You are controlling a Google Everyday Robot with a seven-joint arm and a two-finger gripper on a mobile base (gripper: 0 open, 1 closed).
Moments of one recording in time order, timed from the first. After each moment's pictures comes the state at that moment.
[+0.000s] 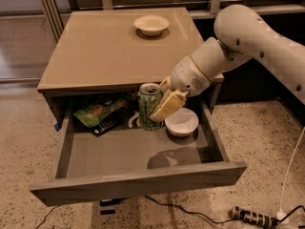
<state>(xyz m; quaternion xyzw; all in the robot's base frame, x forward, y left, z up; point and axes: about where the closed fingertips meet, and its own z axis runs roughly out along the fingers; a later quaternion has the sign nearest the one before) 0.529 -0.021 0.829 -0.66 0.65 0.32 0.23</state>
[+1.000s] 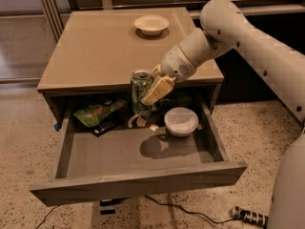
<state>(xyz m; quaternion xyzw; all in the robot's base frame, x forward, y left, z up) 0.591 0.003 0.827 -0.65 0.64 0.33 0.24</state>
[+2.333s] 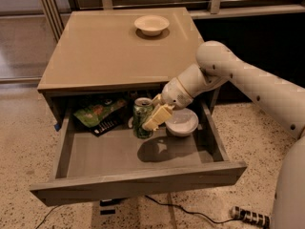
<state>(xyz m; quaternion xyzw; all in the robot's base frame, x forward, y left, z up) 0.569 0.002 0.736 -0.62 0.65 0.38 0.21</state>
